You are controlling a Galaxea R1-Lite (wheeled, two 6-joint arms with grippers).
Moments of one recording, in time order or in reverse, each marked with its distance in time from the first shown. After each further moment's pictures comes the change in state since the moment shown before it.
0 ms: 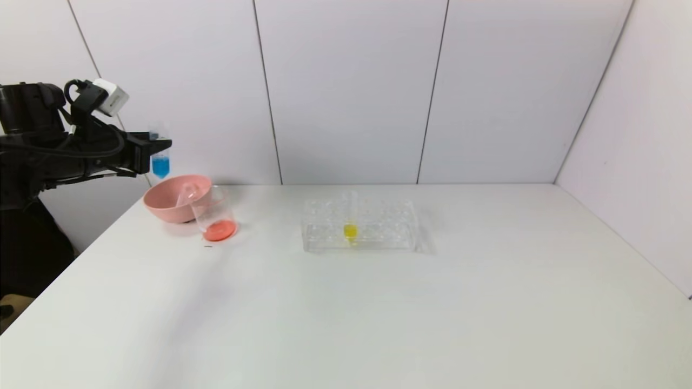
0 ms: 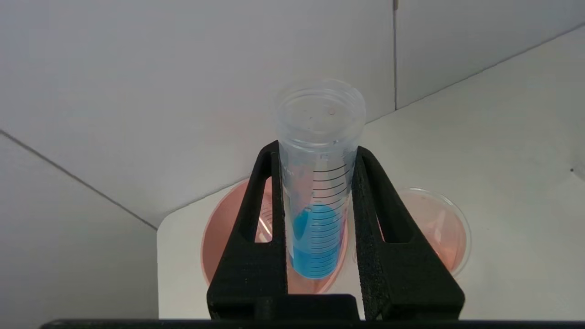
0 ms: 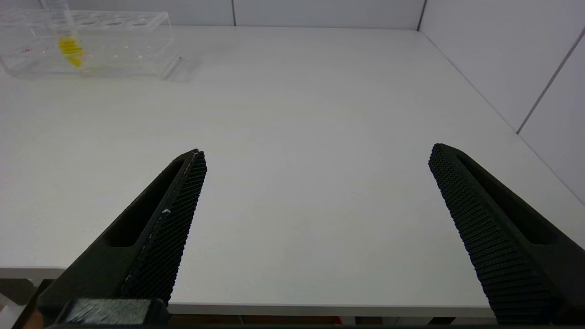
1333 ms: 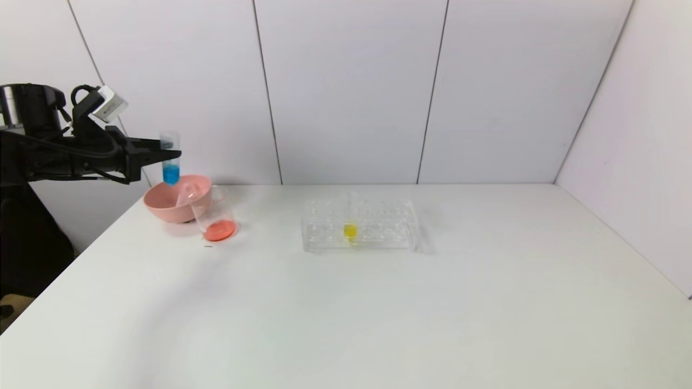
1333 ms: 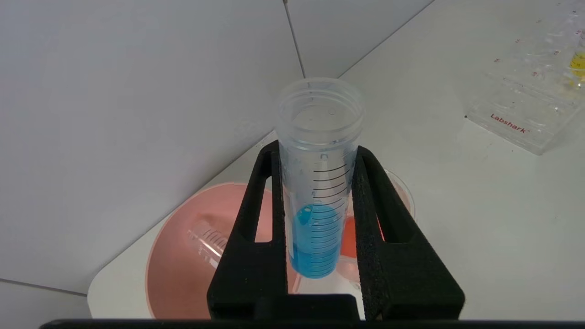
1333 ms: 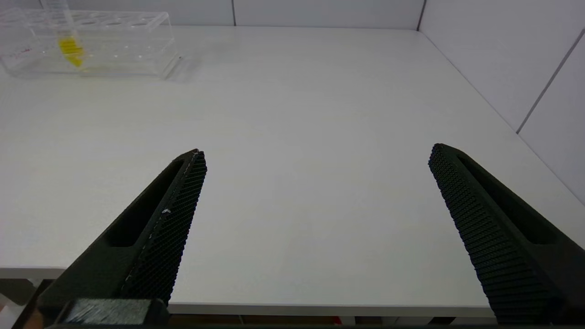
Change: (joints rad) left arm 0.062 0.103 -0.212 0.309 -0.374 0.184; right arm 0.000 0.000 0.000 0.000 0.000 0.000
